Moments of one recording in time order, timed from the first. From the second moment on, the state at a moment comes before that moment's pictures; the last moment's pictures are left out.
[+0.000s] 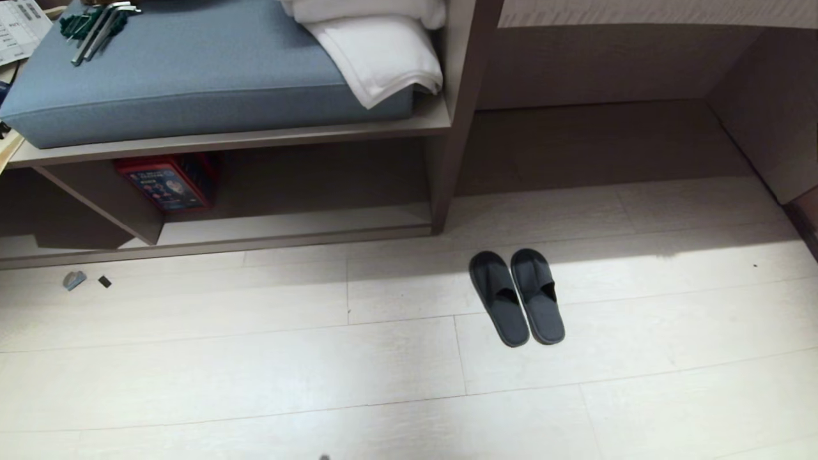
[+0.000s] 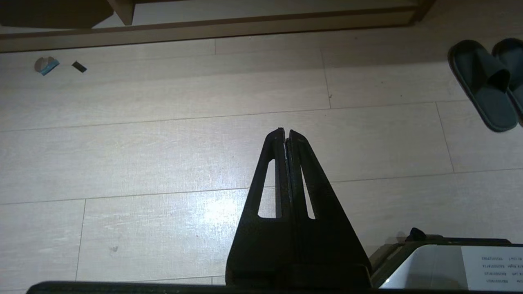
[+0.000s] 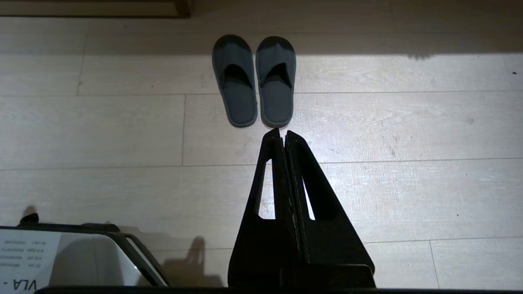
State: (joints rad) left arm 0.01 0.00 0.00 0.00 0.00 -0.02; right arm 0.01 0.00 0.00 0.00 -0.01 -0.02
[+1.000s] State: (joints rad) left arm 0.01 0.00 0.00 0.00 0.00 -0.02; right arm 0.01 0.00 0.00 0.00 -0.01 -0.02
